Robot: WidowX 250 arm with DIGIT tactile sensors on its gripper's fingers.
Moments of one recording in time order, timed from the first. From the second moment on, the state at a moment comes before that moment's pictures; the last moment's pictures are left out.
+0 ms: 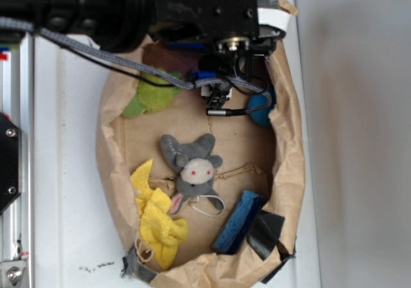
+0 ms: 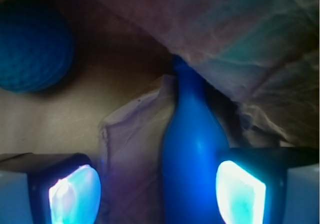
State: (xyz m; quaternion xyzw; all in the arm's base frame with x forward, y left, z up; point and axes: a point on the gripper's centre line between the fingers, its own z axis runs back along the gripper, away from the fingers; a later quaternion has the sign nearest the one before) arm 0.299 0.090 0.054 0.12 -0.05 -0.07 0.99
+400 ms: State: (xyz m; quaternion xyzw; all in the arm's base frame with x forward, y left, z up) arm 0.291 0.079 0.055 0.07 -0.05 -0.09 0.99
